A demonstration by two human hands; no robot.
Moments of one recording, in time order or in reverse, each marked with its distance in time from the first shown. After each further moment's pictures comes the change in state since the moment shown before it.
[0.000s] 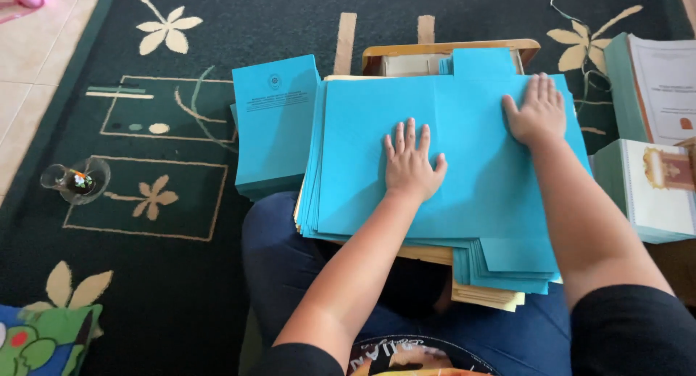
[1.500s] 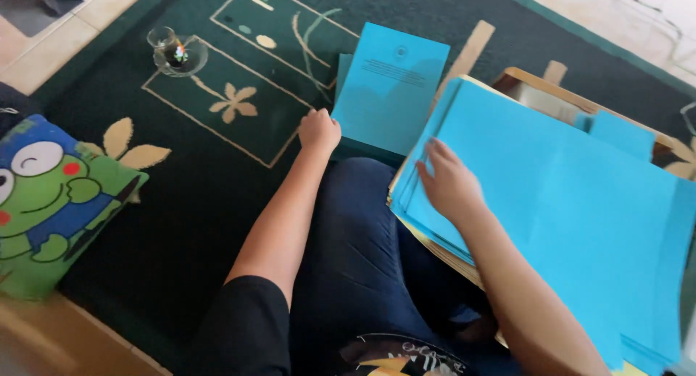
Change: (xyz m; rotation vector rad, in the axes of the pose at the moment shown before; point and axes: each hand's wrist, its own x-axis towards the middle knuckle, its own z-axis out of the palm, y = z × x) left_hand -0.070 -0.408 -0.044 -0.030 0.263 -0.685; right_hand -0.181 -0.325 0.028 0.141 0.010 -0.689
